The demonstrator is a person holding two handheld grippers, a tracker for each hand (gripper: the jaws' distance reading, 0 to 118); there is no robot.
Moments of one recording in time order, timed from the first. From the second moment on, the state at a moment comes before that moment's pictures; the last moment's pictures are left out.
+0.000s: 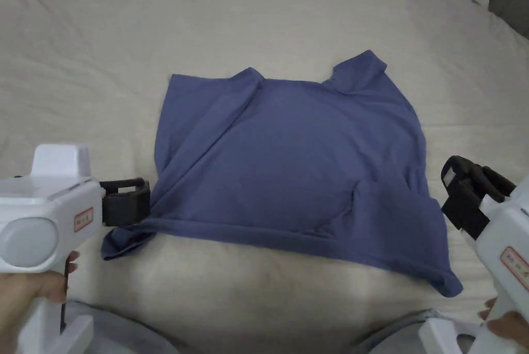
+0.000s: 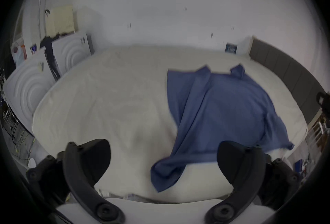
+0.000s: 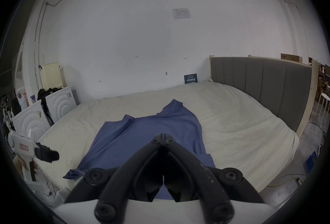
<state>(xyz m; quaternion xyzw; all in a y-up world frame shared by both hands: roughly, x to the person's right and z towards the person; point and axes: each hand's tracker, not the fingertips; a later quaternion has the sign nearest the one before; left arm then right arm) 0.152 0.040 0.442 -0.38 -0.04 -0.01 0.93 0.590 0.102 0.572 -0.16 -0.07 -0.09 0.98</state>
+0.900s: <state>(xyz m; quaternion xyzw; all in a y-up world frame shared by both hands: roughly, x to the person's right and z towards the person) 0.149 0.037 0.464 -0.34 0.01 -0.01 0.94 0.626 0.068 0.559 -0.33 -0.10 -0.07 0.94</state>
